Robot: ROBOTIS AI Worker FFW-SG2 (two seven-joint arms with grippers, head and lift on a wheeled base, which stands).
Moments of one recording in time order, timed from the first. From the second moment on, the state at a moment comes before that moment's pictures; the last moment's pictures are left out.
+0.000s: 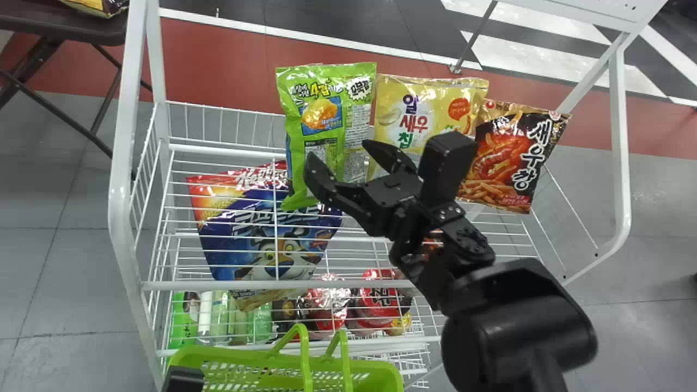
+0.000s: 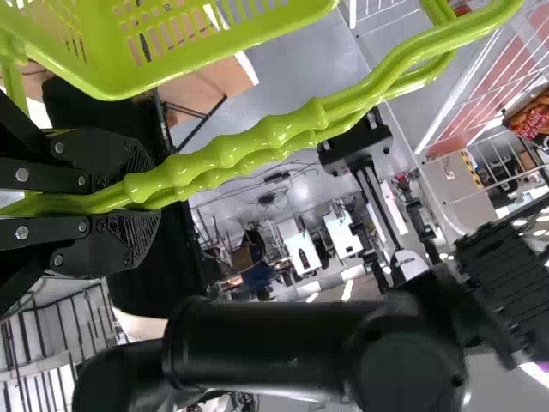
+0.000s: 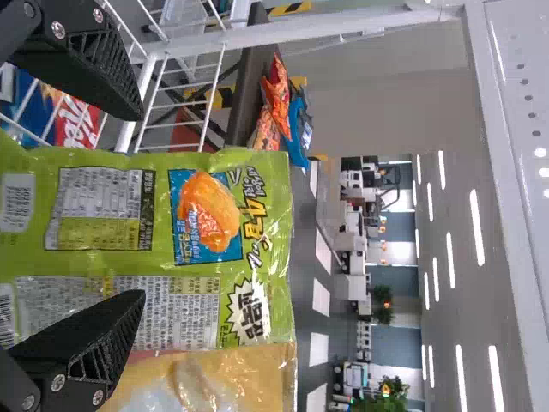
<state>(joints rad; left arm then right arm) 0.57 0.09 -0.32 -2.28 0.29 1.31 -0.94 0.24 -0.18 0.03 -2.14 -0.14 0.48 0.23</state>
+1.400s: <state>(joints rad) 0.52 0.09 -0.31 -2.24 0.31 1.33 -0.94 0.23 -0.18 0.04 -2.30 -0.25 0.75 0.35</state>
